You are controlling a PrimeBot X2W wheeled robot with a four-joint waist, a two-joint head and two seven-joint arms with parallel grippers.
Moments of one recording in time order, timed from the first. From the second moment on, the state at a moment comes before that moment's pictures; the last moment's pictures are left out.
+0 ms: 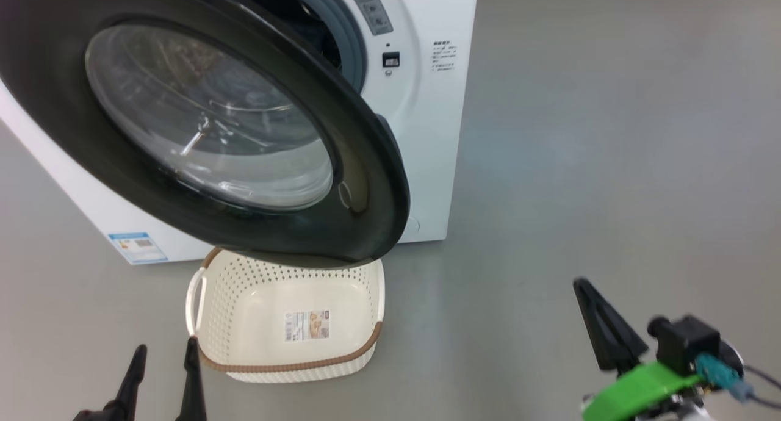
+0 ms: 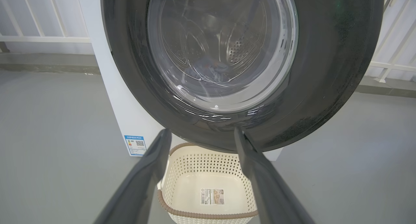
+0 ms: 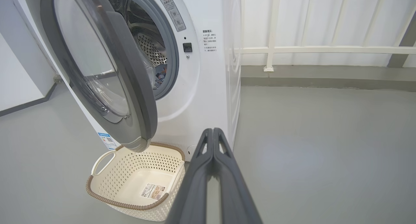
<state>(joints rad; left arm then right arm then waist) 0.12 0.17 -0.15 0.01 -0.36 0.10 -0.18 0.00 -0.11 0.06 0.04 0.20 0.13 -0.12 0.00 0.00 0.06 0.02</state>
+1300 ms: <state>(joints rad) 0.01 0.15 -0.18 0.05 -0.35 0.10 -0.24 -0.76 -0.13 0.51 0.04 0.34 0.13 -0.09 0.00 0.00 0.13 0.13</state>
